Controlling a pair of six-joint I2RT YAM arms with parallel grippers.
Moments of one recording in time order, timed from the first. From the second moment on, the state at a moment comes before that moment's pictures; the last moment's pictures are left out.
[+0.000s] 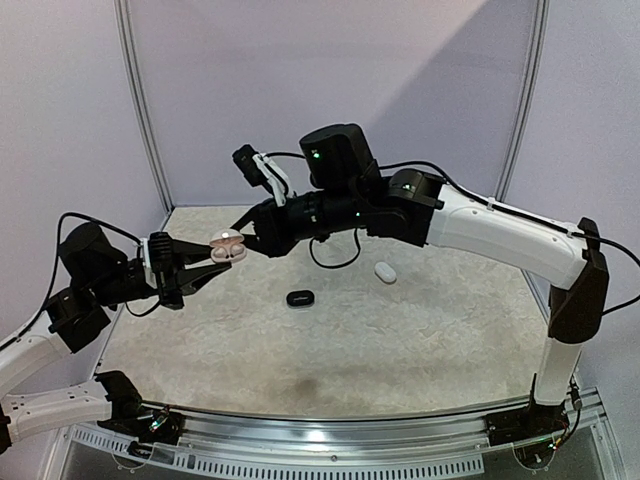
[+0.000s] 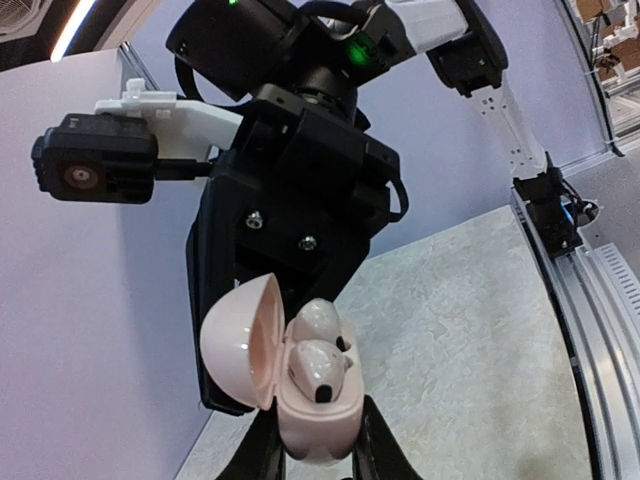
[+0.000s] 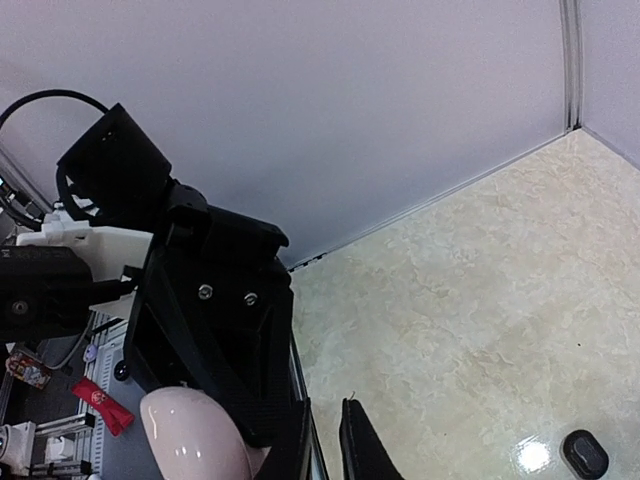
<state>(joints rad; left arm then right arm) -0.66 0.67 0.59 0.15 0.58 0.50 1.15 1.91 1.96 -0.39 -0.33 0.33</state>
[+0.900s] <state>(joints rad) -0.66 0.65 0.59 0.12 0.57 0.45 1.17 1.71 1.81 -0.42 -0.27 0.12</state>
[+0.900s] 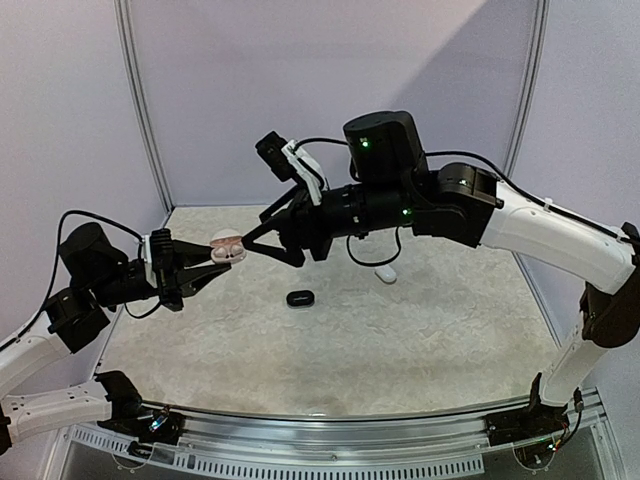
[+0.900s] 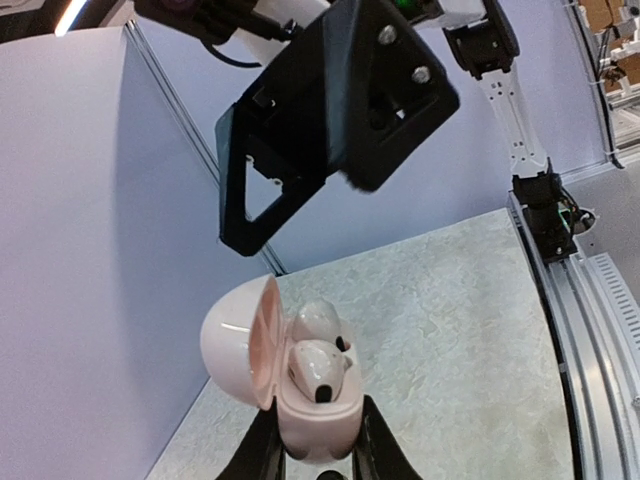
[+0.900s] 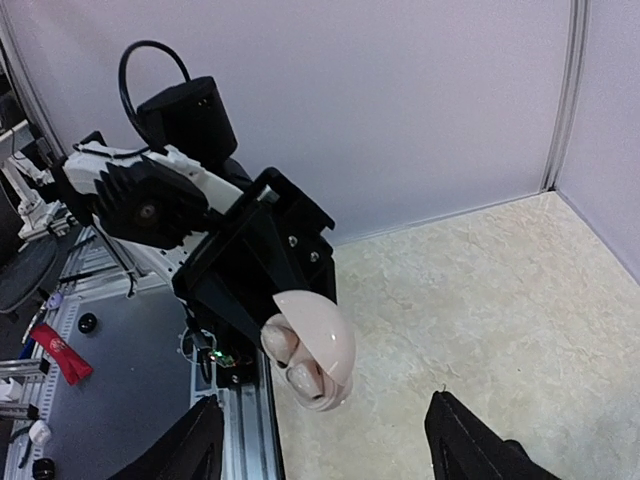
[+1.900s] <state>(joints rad) -0.65 0.71 0.59 0.13 0.58 0.10 1.20 1.87 1.99 -0.49 -0.40 -0.23</state>
